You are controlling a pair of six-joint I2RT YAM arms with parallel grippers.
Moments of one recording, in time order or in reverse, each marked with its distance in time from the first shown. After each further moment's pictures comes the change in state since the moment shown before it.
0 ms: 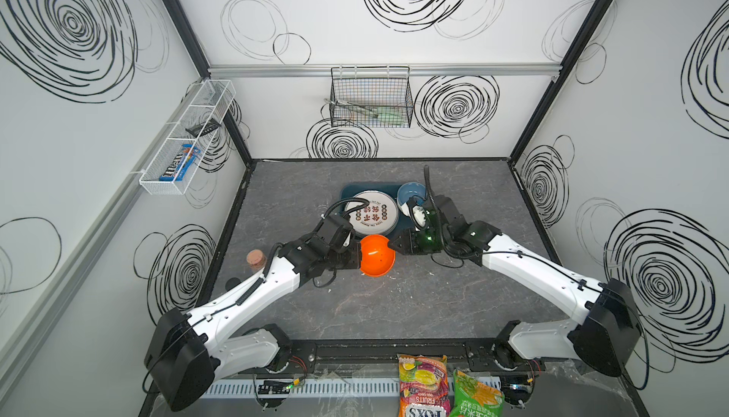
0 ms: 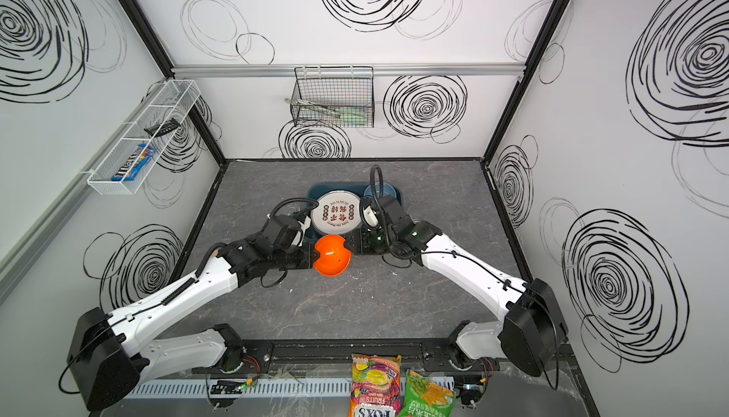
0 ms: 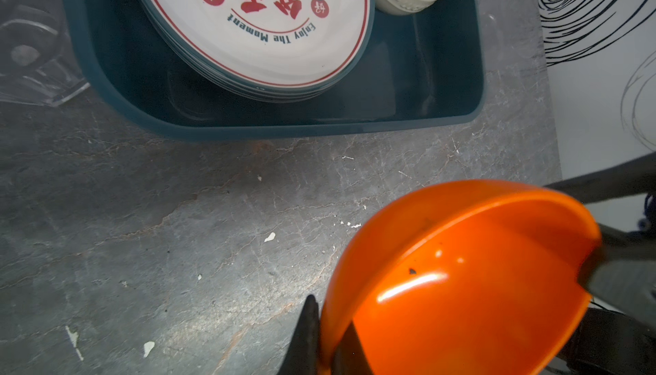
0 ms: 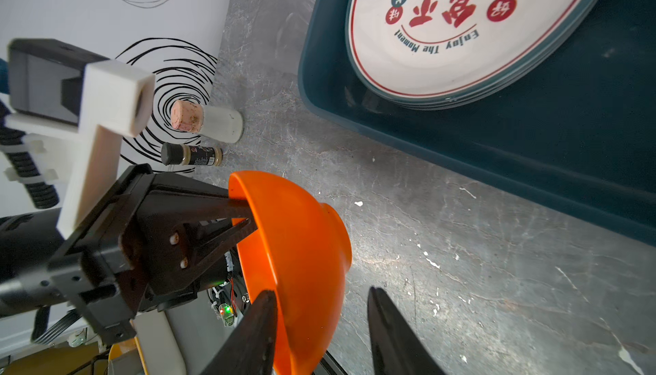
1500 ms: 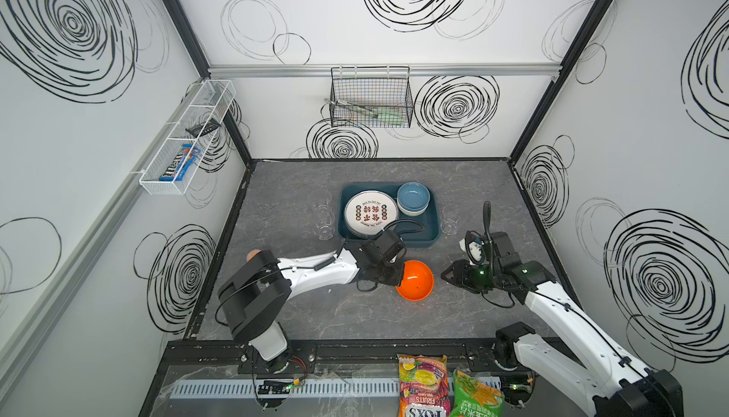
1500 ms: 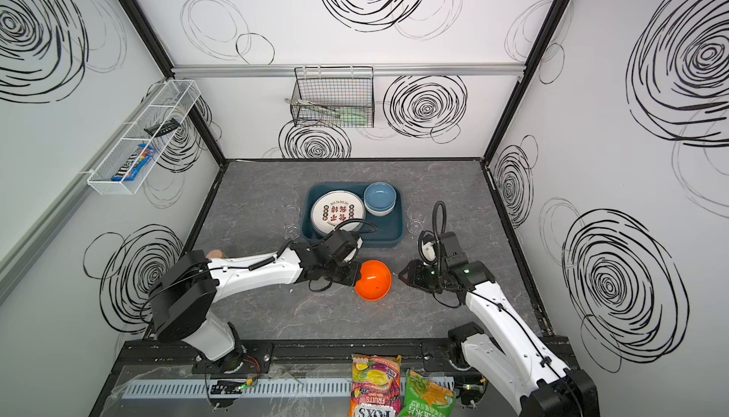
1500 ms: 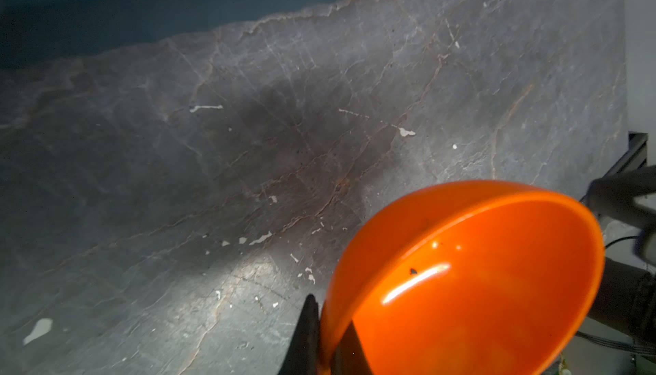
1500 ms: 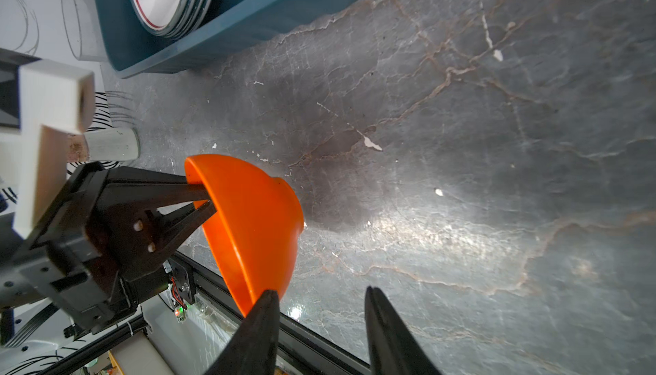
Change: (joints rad) left arm -0.264 0.453 0.112 0.217 0.048 -0.023; right arm -0.406 -0.476 -0.462 -0.274 -0.078 -0.057
